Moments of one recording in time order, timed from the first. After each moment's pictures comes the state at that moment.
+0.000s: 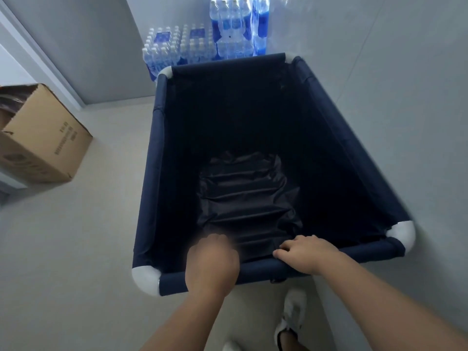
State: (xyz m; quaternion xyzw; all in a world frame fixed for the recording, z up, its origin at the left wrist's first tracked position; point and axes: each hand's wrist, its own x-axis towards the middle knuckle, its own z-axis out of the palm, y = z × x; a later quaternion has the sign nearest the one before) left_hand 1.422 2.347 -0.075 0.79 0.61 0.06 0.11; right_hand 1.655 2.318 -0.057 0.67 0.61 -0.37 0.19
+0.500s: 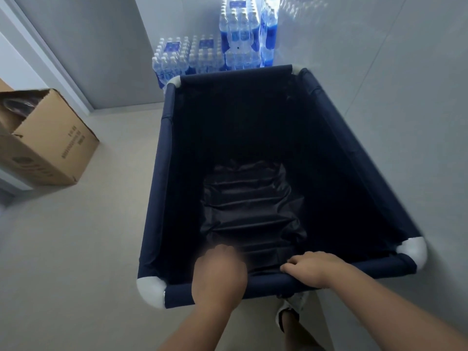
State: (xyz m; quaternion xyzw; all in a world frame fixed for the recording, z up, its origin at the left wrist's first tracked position) left_hand 1.426 2.353 -0.075 0.79 0.60 0.05 0.12; right_hand 1.657 2.333 -0.053 0.63 0.61 -0.41 0.26
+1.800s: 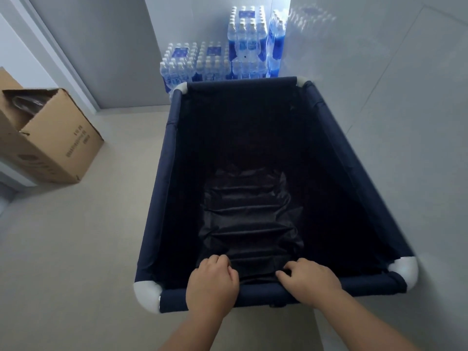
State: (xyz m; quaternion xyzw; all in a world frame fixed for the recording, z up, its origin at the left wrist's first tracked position) left_hand 1.431 2.367 -0.072 0.77 0.62 0.03 0.15; right_hand 1.659 2.333 -0.062 0.75 0.57 -0.30 0.13
